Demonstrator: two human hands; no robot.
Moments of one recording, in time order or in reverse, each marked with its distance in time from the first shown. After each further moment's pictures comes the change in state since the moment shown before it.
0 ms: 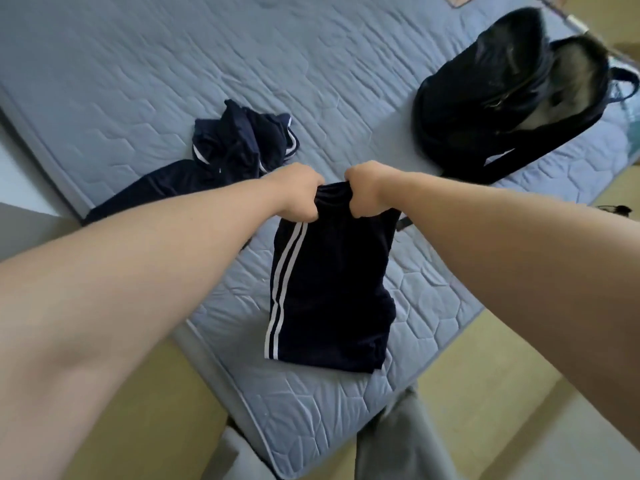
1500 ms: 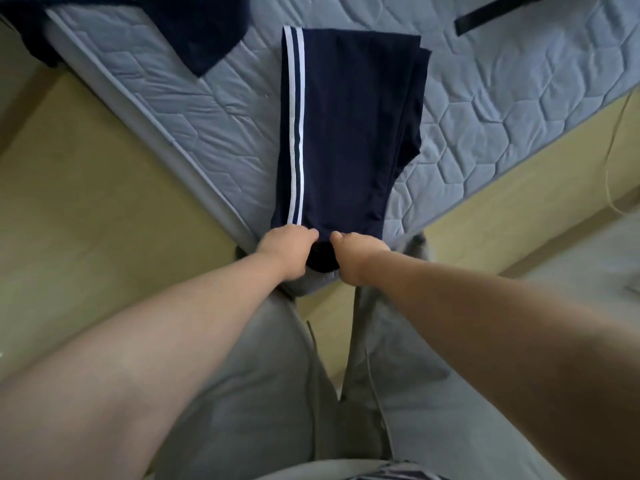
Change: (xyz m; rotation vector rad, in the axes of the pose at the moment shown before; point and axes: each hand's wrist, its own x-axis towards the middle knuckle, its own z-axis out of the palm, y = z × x) left_hand -0.178 0.033 0.327 -0.132 -0.385 -0.079; right_hand -0.134 -0.094 0.343 0.112 -0.507 -0.110
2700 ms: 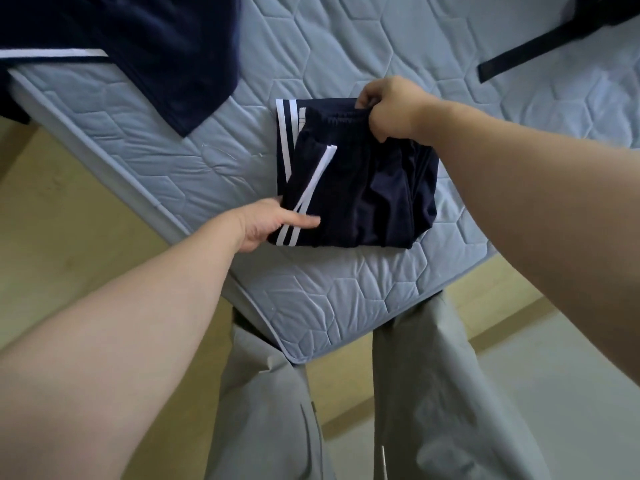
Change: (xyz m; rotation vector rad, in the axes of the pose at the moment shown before) left_hand 0.127 -0.093 -0.101 -1.323 -0.252 -0.221; right_hand 0.131 0.096 -0.267 0.531 0.355 0.067
